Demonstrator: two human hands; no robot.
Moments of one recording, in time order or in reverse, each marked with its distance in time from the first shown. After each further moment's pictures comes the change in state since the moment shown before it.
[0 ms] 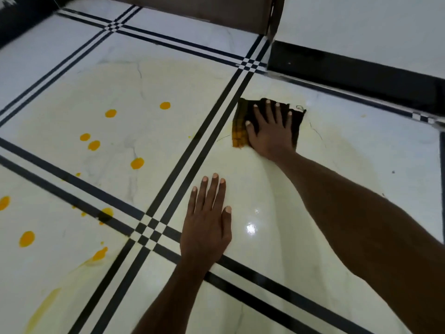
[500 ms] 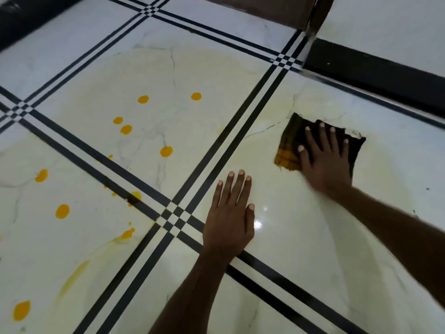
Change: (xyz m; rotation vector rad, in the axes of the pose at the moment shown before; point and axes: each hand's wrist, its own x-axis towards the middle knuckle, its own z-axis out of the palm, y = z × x) left_hand 0.001 0.004 -0.002 -0.022 0.014 -0.005; right_hand -0.077 0.046 0.000 -0.014 0.052 -0.005
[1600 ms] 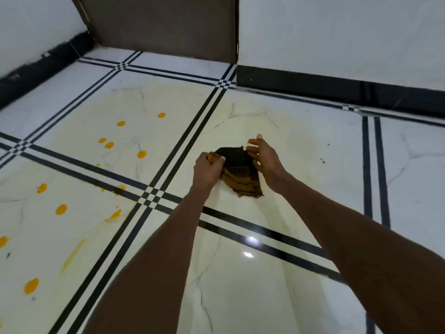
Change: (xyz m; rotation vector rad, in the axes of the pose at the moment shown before) left_hand 0.009 0.089 -0.074 -0.959 -0.003 -0.475; right_hand -0.139 -0.042 -0.094 1.392 -0.195 0.462
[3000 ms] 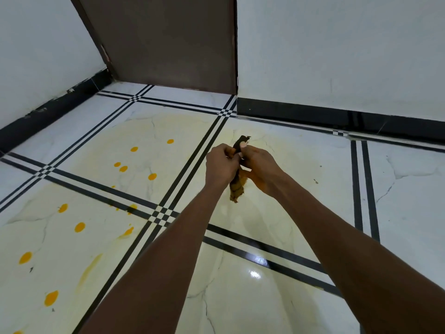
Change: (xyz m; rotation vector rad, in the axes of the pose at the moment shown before) left_hand -0.036 0.103 0.004 0.252 0.094 0.340; right_hand -0.043 -0.073 0.014 0.152 -0.074 -0.071
